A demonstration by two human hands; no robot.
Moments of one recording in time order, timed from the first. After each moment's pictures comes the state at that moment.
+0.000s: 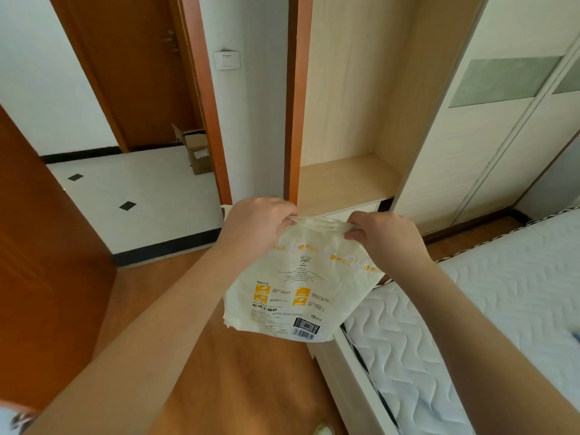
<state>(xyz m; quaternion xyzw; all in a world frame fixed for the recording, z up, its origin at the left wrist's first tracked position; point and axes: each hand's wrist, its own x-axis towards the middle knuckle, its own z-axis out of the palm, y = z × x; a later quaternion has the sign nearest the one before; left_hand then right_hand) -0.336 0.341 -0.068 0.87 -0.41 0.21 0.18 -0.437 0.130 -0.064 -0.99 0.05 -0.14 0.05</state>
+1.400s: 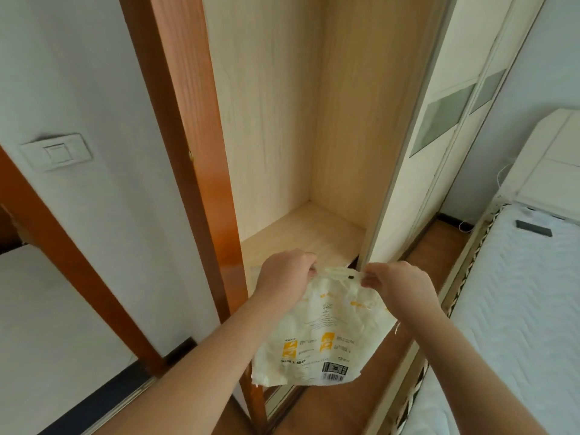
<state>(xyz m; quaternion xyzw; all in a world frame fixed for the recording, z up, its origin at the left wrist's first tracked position) 0.119 0.020 -0.111 0.83 -0.52 0.02 0.19 -0.049 -0.110 -0.099 -0.94 0.33 -0.09 0.01</state>
